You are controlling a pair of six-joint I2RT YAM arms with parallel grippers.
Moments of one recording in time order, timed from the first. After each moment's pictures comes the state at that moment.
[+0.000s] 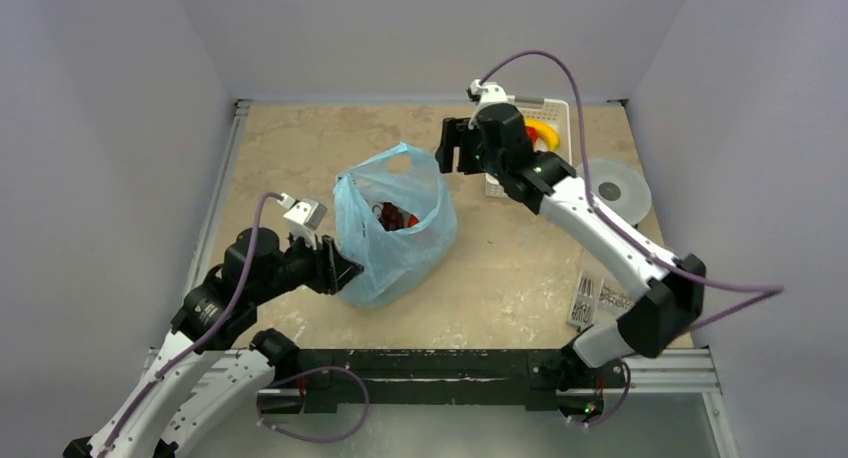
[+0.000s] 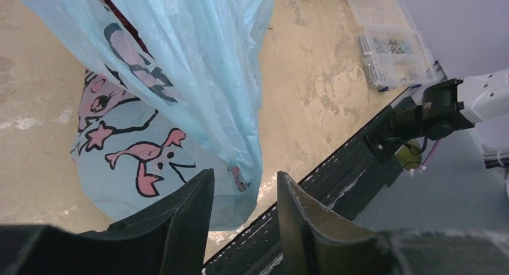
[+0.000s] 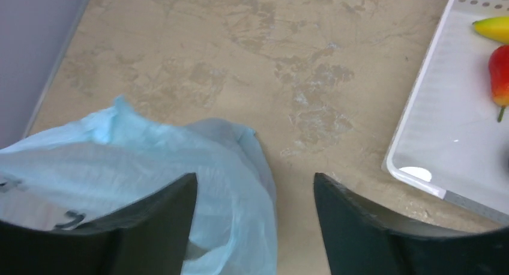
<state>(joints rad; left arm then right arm) -0.59 0.53 0.80 -0.71 0.22 -0.40 0.61 1.55 1.45 -0.40 0.16 0.35</state>
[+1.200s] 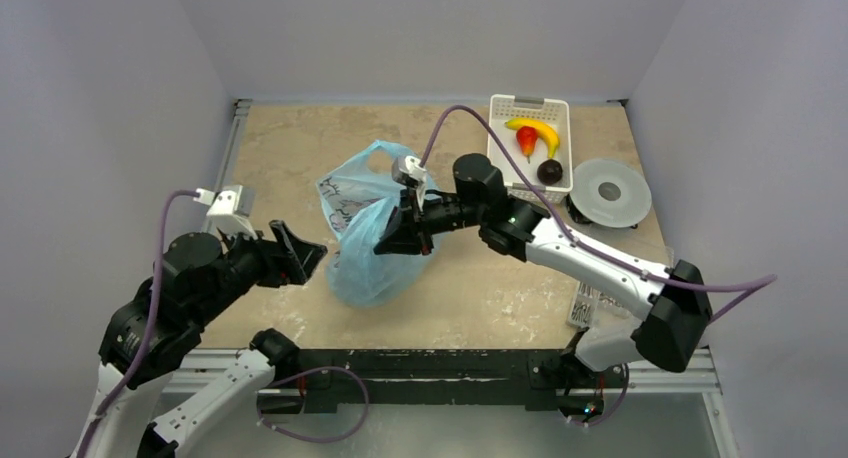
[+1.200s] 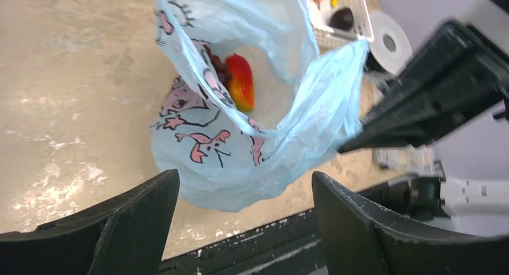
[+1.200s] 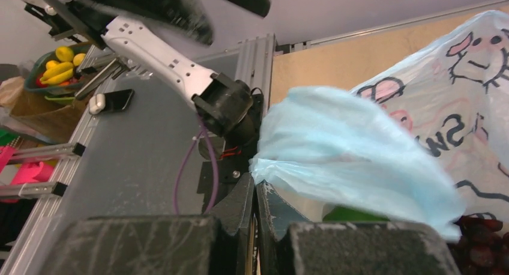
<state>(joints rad) -0.59 0.55 1.19 -1.05 -0.04 -0.55 0.87 1.43 1.19 0.02 -0.81 0.18</state>
